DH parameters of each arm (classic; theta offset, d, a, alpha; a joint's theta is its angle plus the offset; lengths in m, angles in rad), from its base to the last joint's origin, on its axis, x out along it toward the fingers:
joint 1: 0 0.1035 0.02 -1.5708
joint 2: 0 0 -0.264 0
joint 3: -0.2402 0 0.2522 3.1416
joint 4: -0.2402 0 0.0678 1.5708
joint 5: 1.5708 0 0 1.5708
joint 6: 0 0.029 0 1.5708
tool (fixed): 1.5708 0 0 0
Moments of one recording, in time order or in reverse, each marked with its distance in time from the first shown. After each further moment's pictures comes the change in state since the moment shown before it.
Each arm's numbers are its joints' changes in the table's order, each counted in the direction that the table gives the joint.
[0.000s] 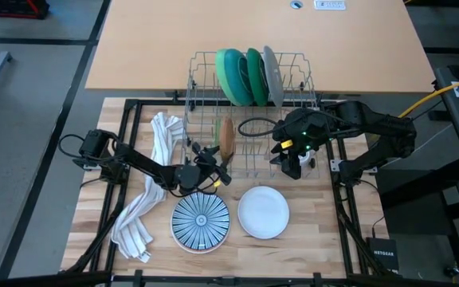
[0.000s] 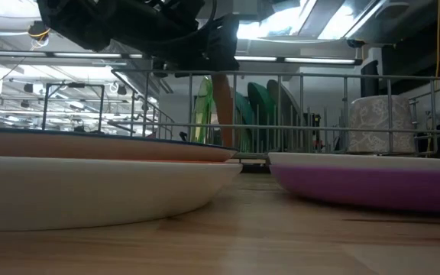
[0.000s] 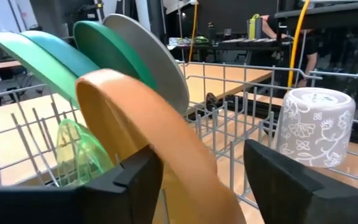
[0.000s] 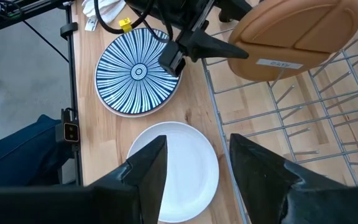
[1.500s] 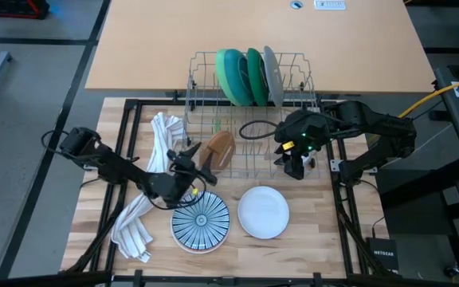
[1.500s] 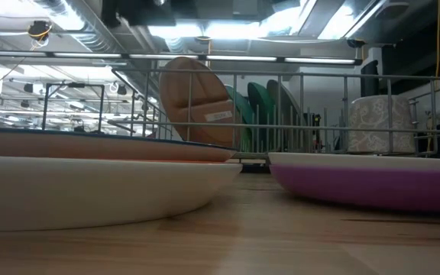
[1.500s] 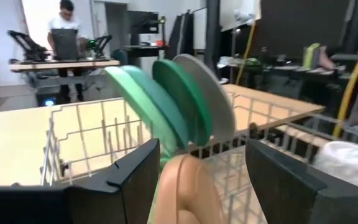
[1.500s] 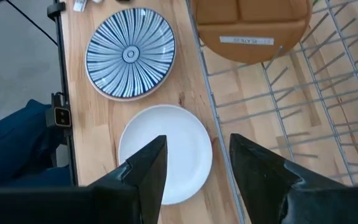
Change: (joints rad) left arm -0.195 -0.189 0.000 0.052 -0.427 0.132; right arm 0.000 0.000 0.000 -0.069 0.000 -0.008
